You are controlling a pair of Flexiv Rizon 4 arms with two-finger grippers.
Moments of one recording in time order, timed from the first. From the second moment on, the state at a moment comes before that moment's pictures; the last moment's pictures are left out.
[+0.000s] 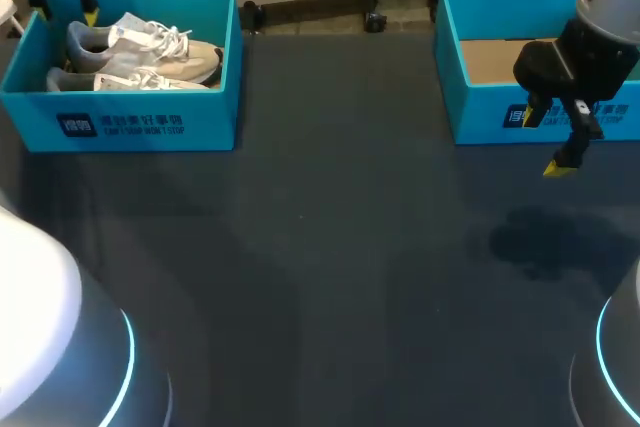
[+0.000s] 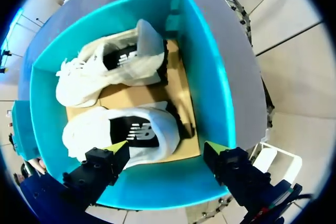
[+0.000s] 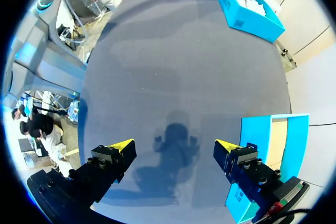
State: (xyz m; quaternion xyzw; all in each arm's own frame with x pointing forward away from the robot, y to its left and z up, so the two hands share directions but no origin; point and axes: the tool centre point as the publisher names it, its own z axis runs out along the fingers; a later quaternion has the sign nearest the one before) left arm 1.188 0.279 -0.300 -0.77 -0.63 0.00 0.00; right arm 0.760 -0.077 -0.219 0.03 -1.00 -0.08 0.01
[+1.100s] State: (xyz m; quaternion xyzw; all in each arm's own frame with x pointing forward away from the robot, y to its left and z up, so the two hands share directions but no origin) left arm 1.097 0.280 -0.281 -0.76 -0.65 -0.01 0.01; right arm 0.760 -0.077 -0.219 0.03 -1.00 -0.08 0.01
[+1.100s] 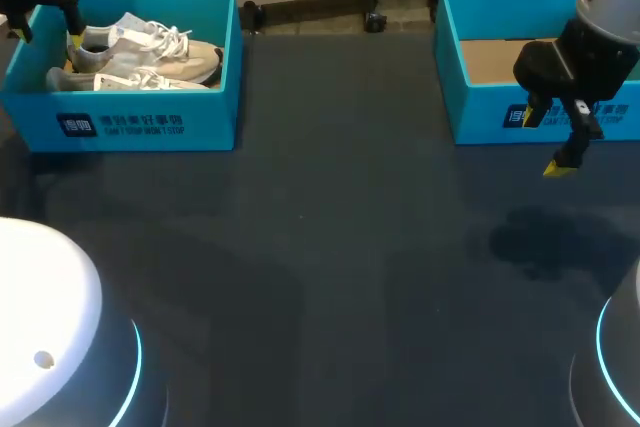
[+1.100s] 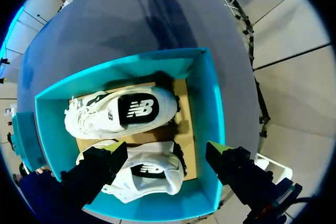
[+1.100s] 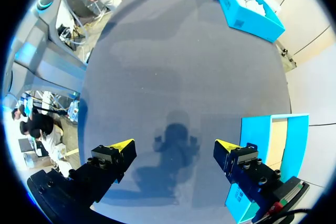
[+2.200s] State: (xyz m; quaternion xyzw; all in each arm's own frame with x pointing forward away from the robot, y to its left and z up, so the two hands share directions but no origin) left arm 1.050 0.290 -0.318 -0.78 -0.63 -0.03 -0.01; right arm 0.760 -0.077 -0.219 0.03 -1.00 -0.08 0.01
